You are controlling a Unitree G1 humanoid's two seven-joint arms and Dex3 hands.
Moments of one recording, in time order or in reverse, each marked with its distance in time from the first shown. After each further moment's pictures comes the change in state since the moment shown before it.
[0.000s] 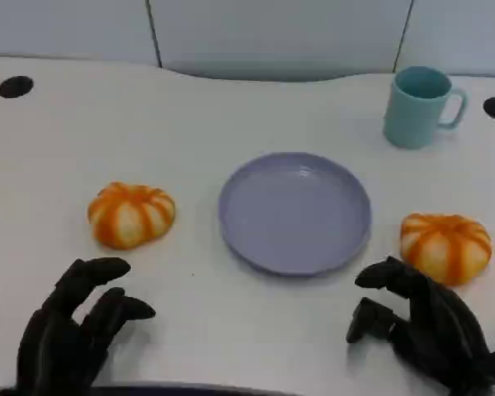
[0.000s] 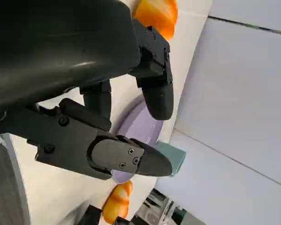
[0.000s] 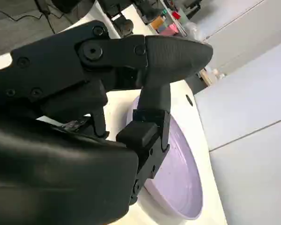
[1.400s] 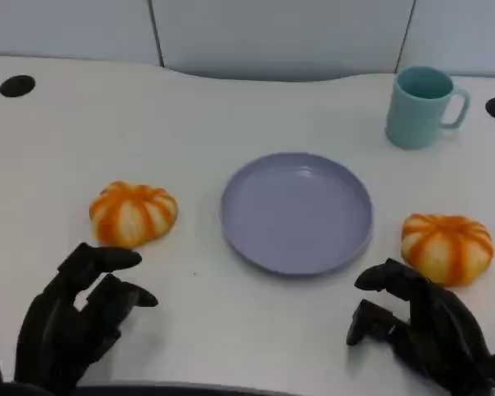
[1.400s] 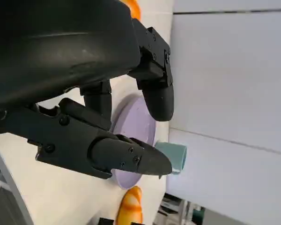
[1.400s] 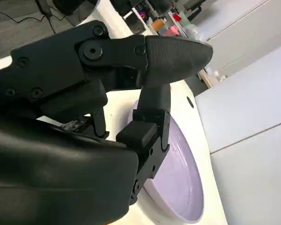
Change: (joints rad) left arm 0.002 0.005 -0.035 -0.013 0.147 -0.249 0.002; right arm 0.015 0.000 0.004 -0.023 0.000 0.008 0.004
